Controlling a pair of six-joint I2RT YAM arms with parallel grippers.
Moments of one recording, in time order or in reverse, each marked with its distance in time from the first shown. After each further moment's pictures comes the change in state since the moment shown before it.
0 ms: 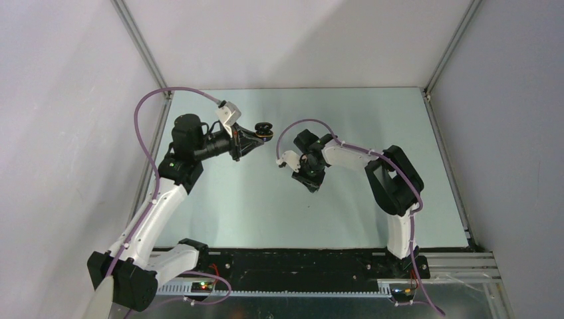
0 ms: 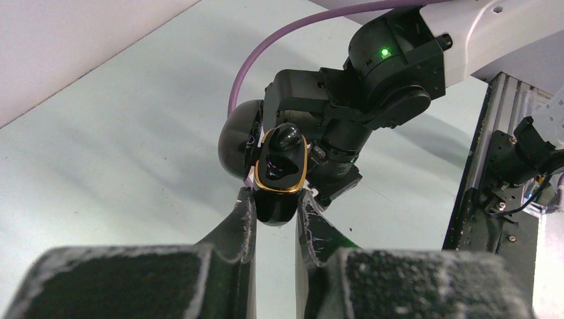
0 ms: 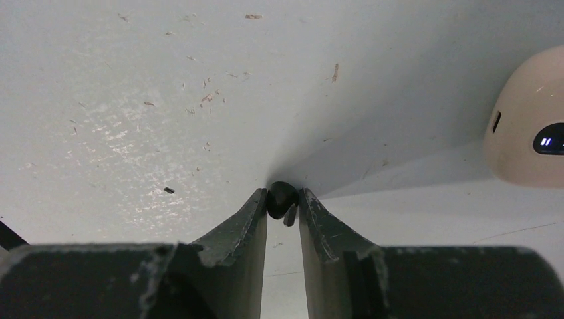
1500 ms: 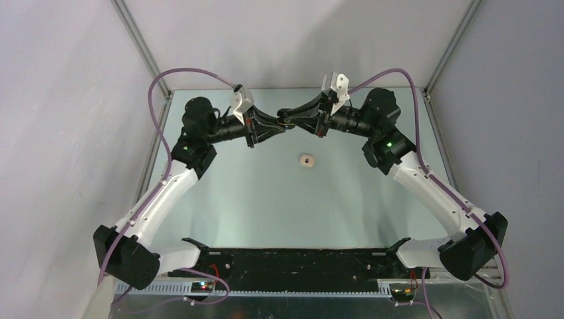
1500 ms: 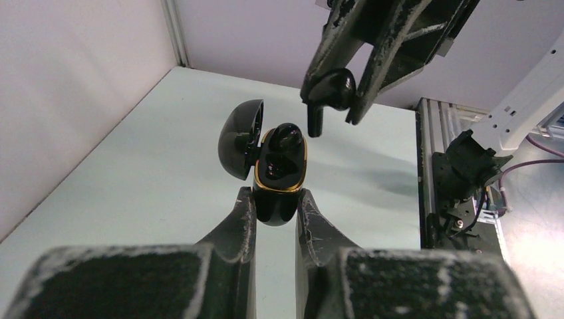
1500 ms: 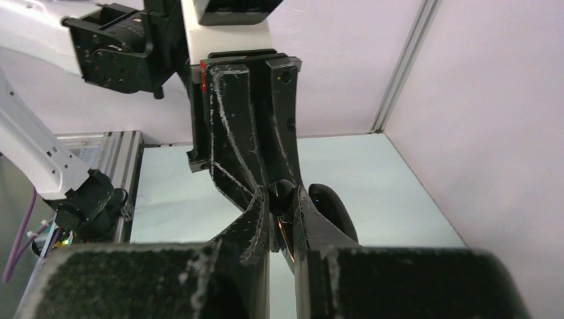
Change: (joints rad) left arm -0.124 0.169 0.172 0.227 0.158 -0.071; right arm -0.097 -0.674 -0.053 0.933 -0.524 0.497
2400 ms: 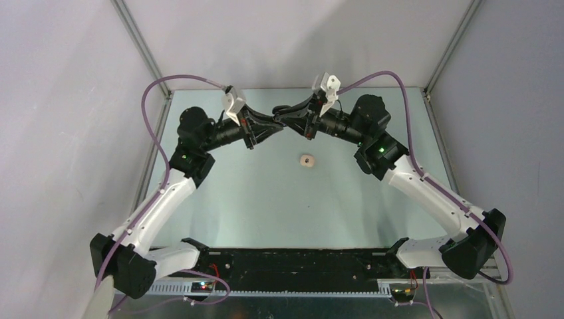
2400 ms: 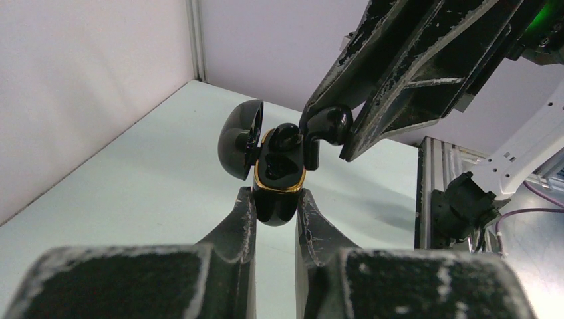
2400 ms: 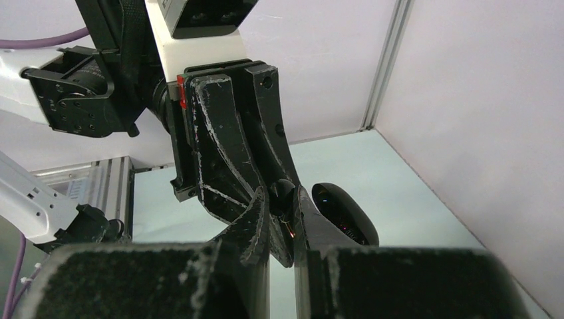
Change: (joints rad) left arm -0.010 -0.072 -0.094 0.136 -0.114 -0.158; right arm 0.109 0.005 0.000 0.010 0.225 0.046
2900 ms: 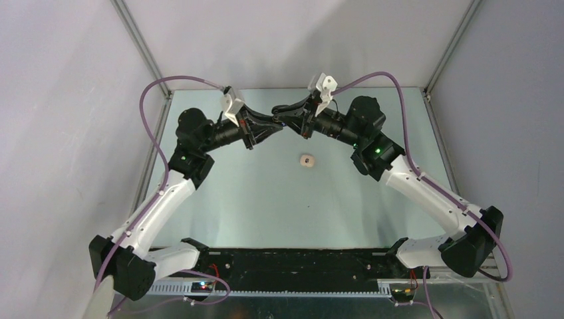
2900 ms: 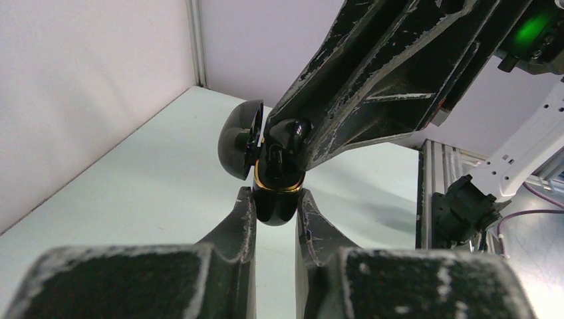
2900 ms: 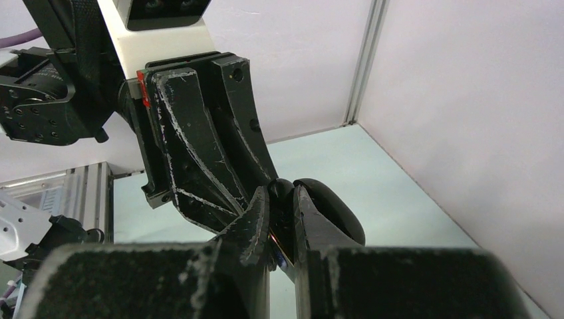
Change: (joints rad) left arm -0.002 -0.015 -0.012 0.025 -0.006 -0.007; right arm 0.034 0.013 0.000 -0.001 0.103 -0.023
